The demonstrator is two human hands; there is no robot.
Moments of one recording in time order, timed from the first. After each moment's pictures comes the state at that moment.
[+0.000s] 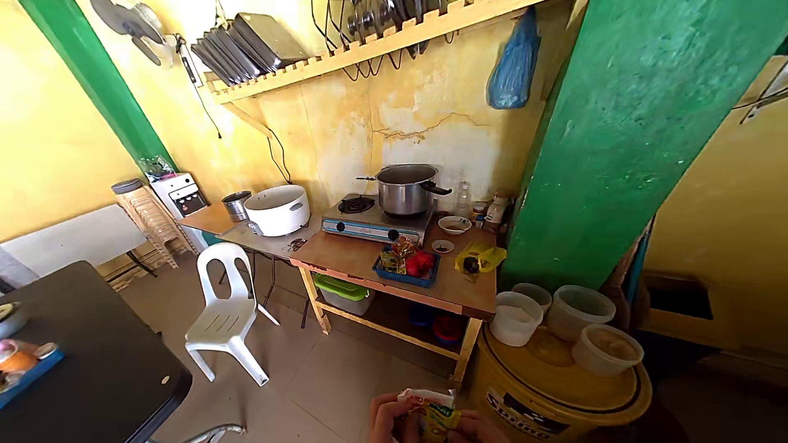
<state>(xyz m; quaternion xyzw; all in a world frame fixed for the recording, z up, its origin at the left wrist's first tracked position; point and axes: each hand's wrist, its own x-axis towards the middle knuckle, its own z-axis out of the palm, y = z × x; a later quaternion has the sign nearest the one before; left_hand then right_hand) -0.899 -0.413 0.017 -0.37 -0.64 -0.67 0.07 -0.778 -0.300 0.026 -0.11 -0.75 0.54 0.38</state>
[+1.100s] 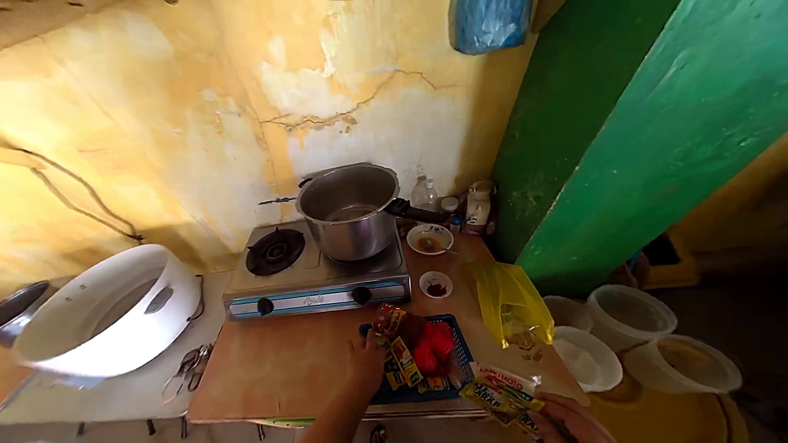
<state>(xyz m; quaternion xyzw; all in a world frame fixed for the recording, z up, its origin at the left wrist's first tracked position) -1.408 0.018 -0.069 -0.64 -0.74 0.07 -0.21 -1.065 -0.010 -0.018 -0.40 -0.76 0.24 0.44</state>
